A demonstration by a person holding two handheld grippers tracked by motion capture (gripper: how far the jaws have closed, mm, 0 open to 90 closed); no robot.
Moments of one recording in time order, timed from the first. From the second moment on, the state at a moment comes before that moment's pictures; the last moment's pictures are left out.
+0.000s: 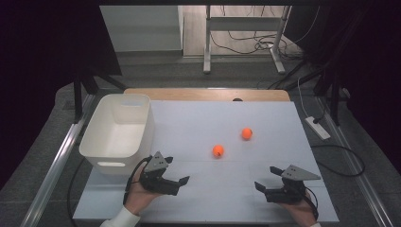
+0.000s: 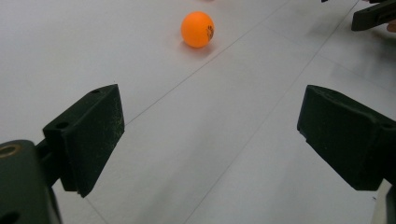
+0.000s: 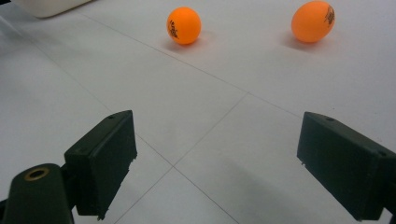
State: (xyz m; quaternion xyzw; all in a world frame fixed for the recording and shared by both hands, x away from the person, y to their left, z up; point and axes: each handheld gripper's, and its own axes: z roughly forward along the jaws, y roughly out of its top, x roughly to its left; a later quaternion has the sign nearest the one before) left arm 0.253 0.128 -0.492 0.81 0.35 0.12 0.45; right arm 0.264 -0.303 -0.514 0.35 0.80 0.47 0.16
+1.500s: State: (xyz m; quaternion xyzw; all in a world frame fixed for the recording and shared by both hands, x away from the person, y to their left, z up) left arm 0.307 0.083 -0.483 0.83 0.33 0.10 0.44; right arm 0.265 -0.304 -0.514 0.35 0.80 0.46 0.16
